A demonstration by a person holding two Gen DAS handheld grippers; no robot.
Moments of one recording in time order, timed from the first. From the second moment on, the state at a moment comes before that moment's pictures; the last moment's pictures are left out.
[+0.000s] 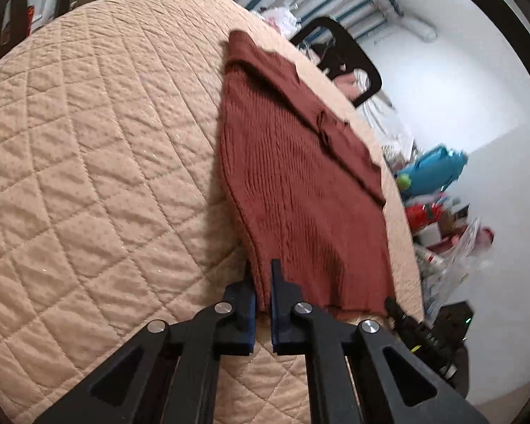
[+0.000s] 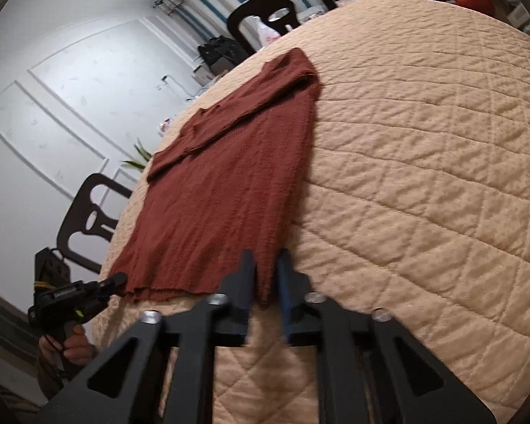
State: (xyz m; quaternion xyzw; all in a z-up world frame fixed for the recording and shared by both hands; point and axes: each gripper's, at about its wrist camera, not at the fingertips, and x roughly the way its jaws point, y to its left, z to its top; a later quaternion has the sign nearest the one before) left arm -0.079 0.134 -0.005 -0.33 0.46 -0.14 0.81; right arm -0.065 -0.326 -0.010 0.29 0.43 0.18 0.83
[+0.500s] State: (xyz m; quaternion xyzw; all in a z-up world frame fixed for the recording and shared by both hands) left arm -0.096 0.146 0.018 -0.34 0.43 -0.15 0.83; right arm -0.079 -0.336 0.011 0.31 0.39 0.21 0.84
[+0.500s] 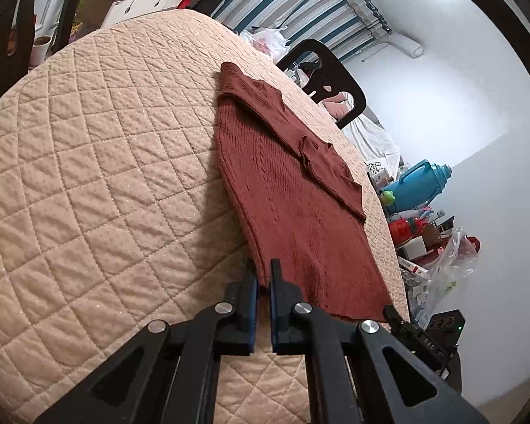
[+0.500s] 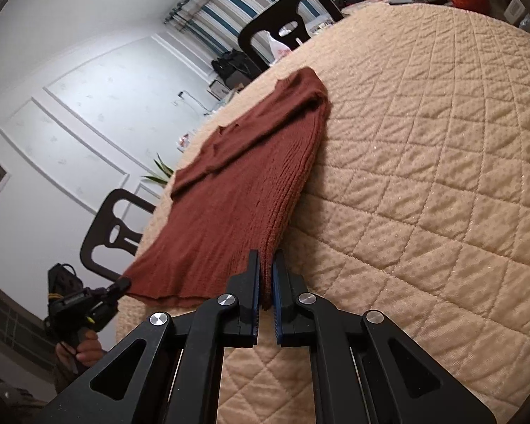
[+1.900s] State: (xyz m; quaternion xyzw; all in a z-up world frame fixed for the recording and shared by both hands) left arm -0.068 0.151 -0.003 -0.32 0.47 -0.16 0.80; right arm -0.067 -0.335 -0.008 0.33 0.41 0.20 0.83
